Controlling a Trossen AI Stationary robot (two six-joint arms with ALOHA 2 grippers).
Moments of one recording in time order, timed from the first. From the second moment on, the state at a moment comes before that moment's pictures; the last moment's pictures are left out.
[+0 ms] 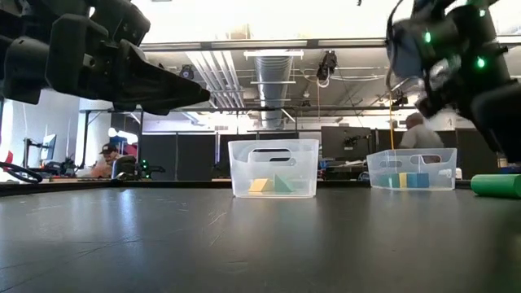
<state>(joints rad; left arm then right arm) -0.35 1.57 0.32 1.09 -0.31 0.06 0.10 1.45 0.83 -1.31 0.08 0.63</state>
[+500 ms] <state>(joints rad) -0.35 1.57 0.32 1.09 -0.31 0.06 -0.12 1.64 0.79 -1.34 0.08 0.56</state>
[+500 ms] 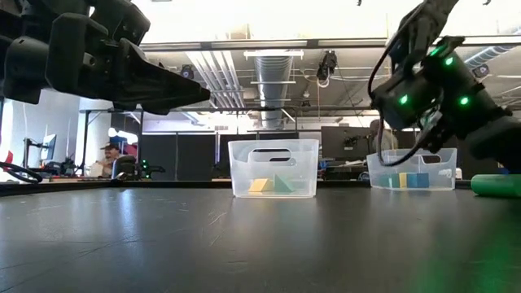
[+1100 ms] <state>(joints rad) -0.35 1.57 0.32 1.09 -0.30 0.06 -0.36 1.72 0.73 -1.26 0.11 0.40</state>
